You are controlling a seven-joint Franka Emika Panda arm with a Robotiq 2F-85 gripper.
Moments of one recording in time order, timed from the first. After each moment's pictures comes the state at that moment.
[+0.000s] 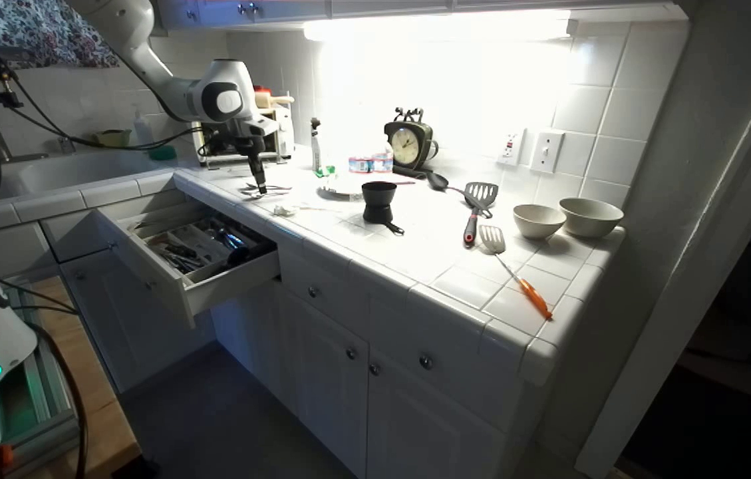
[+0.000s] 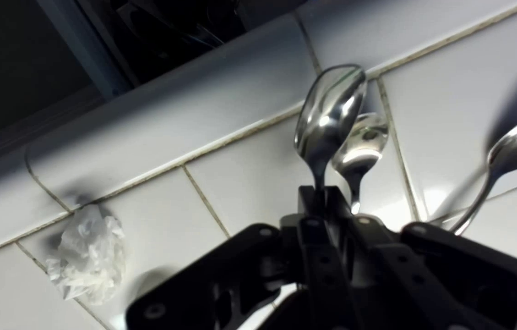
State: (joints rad) arm 0.27 0.43 -0.02 -1.96 -0.08 2.54 0.71
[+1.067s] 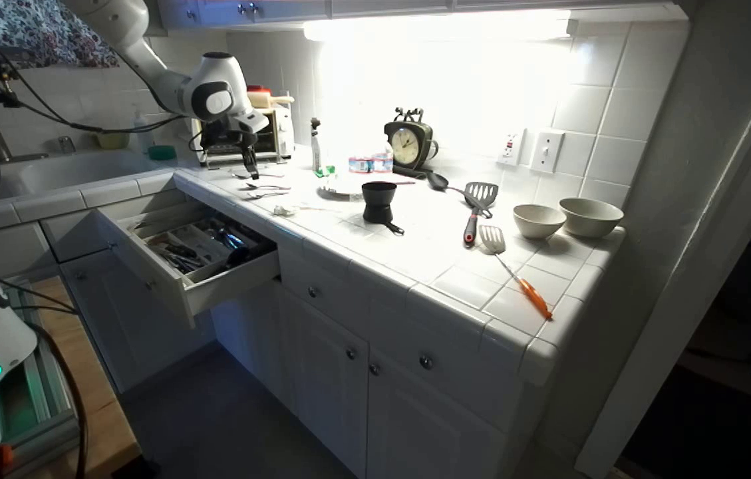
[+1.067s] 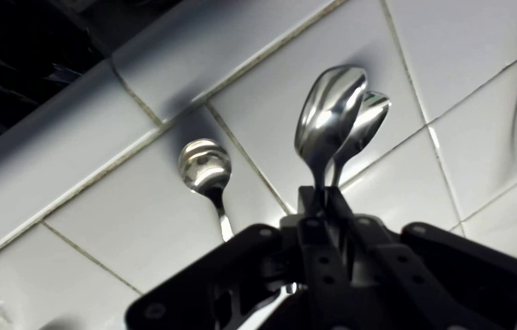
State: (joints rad) arm 0.27 0.44 0.05 -1.94 0.09 2.68 0.79
